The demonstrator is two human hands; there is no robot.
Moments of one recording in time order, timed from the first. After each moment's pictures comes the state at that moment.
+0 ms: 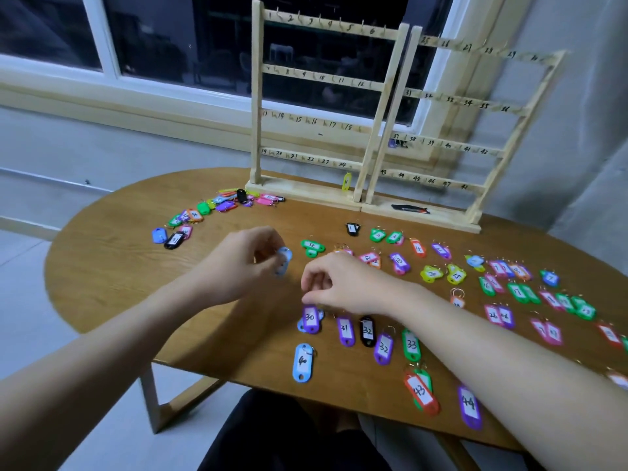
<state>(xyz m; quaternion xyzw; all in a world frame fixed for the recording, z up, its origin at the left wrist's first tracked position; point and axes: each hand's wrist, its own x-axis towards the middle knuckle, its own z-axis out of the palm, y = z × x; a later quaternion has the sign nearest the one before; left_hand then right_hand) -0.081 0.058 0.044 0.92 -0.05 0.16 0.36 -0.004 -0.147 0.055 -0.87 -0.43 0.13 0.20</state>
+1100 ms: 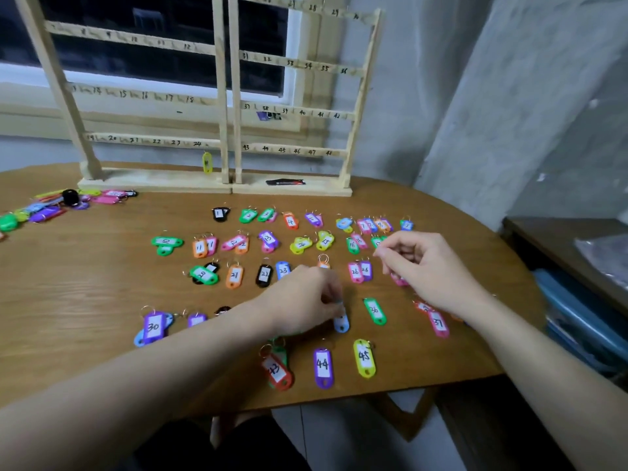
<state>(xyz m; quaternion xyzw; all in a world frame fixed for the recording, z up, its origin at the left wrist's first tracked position) -0.015 -0.205 0.020 0.93 -0.25 -0.04 0.28 -0.025 -0.425 0.075 -0.87 -0.17 -0.06 0.46</state>
